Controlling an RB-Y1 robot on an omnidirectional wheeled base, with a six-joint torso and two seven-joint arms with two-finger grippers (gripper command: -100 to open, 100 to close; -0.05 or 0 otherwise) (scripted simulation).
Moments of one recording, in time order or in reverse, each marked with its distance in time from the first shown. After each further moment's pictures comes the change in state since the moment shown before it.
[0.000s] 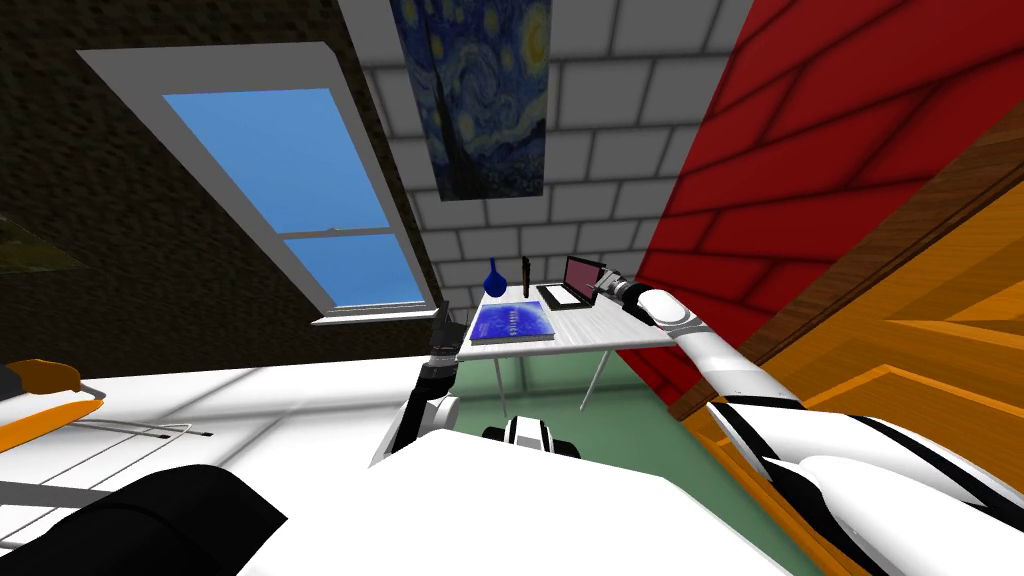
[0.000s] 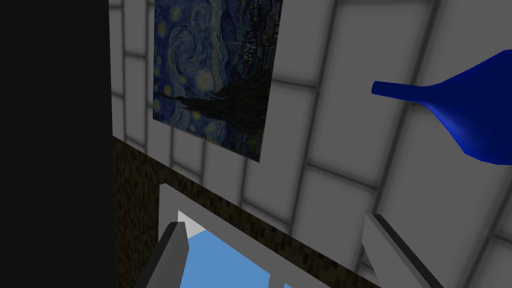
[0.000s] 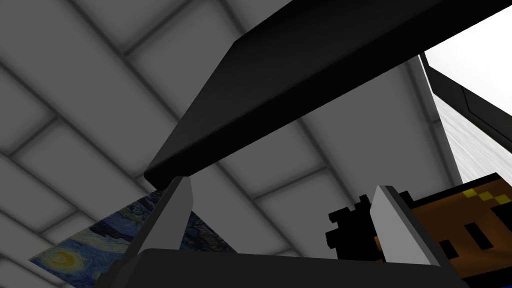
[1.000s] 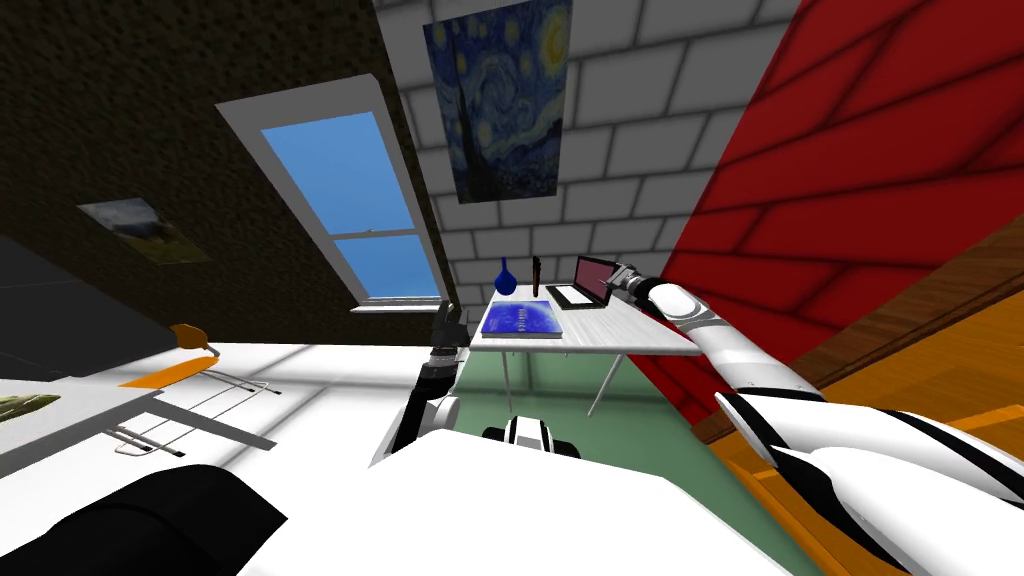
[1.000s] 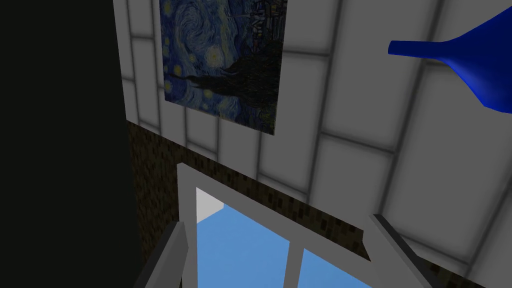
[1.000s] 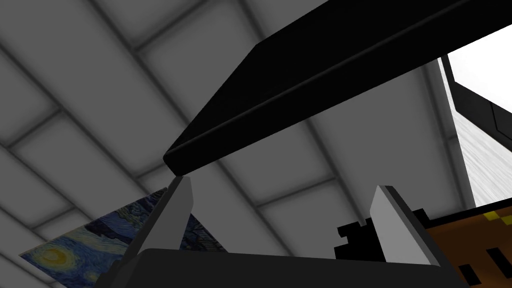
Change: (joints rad) left arm 0.000 0.000 0.000 0.000 0.000 0.000 0.000; right arm -0.048 -0.054 -0.028 0.087 0.103 0.022 -0.044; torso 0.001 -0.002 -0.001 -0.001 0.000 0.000
